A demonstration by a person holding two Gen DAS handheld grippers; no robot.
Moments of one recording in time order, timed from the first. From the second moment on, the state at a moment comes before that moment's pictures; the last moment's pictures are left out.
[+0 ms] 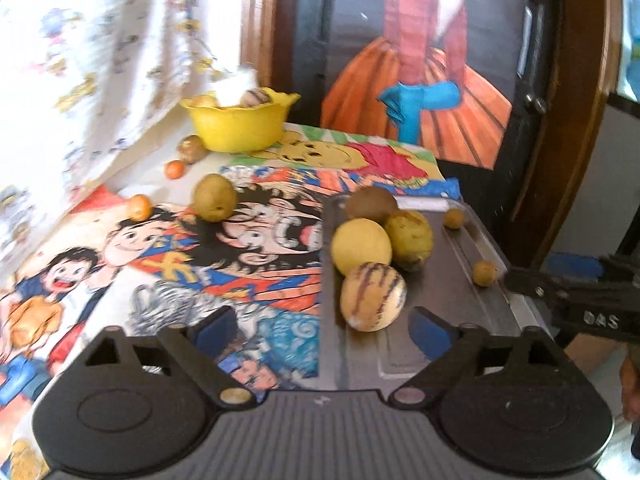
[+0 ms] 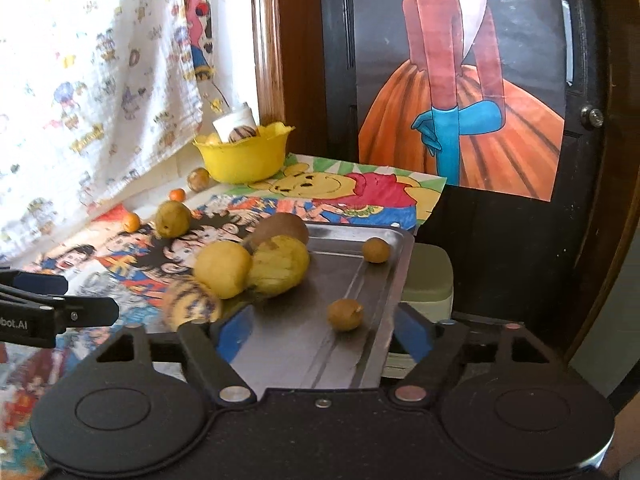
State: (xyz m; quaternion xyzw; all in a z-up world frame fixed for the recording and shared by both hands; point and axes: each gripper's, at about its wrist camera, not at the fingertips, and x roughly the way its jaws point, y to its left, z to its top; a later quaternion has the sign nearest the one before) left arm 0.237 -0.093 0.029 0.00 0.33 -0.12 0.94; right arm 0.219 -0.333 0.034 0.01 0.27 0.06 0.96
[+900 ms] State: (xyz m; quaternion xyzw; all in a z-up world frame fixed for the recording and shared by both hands) left arm 0.161 0.060 0.040 -0.02 0.37 0.05 0.93; right arm 0.132 -0.192 0.061 0.00 0.38 0.20 0.90
